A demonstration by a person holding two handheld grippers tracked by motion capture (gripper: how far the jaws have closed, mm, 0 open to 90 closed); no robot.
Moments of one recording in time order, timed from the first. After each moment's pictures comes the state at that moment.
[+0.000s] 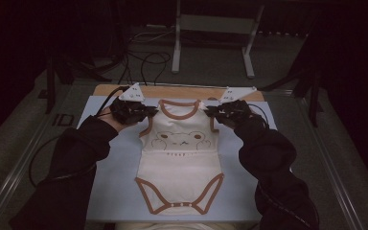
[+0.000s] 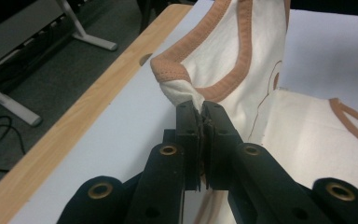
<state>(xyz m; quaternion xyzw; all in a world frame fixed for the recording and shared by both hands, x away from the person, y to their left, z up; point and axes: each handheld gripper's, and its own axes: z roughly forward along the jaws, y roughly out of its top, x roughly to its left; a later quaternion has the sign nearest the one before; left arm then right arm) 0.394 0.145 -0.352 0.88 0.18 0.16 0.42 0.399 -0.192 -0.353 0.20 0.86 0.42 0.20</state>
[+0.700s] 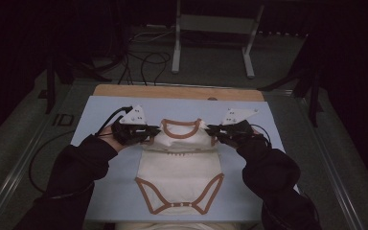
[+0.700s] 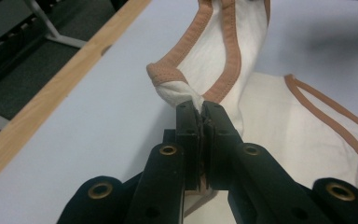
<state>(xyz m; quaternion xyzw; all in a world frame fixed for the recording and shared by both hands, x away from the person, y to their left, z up) 0.350 0.139 -0.376 0.89 0.15 0.15 0.41 0.356 -0.200 -0.383 0.18 0.87 0.43 0.18</state>
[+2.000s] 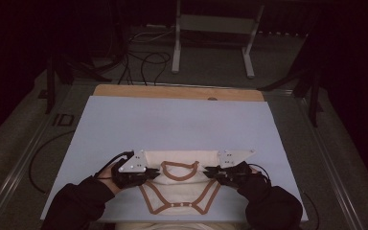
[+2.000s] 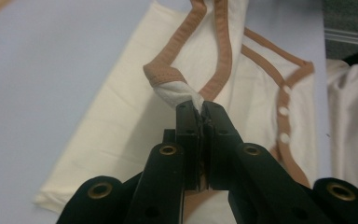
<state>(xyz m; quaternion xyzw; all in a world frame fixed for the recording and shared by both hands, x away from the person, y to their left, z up) 0.271 0.140 -0.453 0.90 0.12 0.09 0.40 0.279 -0.203 -0.452 0.17 0.89 0.42 0.09</state>
